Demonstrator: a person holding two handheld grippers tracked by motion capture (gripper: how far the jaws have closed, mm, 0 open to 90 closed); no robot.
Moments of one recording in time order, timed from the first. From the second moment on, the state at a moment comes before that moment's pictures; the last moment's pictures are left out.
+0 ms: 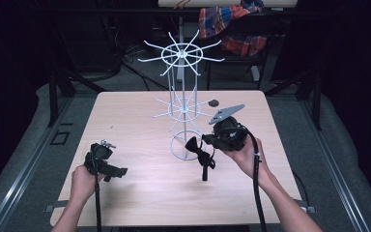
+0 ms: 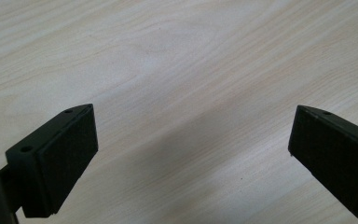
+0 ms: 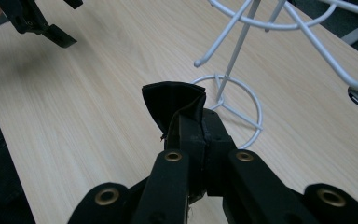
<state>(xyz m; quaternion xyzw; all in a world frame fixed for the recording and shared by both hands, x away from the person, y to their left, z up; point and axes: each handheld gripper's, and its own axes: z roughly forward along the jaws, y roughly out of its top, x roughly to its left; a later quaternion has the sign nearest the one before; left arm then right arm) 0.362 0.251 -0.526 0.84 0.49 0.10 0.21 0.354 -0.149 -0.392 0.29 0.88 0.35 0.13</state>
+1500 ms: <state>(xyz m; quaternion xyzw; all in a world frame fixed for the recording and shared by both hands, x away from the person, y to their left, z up) 0.360 0.254 -0.526 0.84 0.49 0.09 0.20 0.377 -0.144 -0.378 0.28 0.87 0.38 0.14</state>
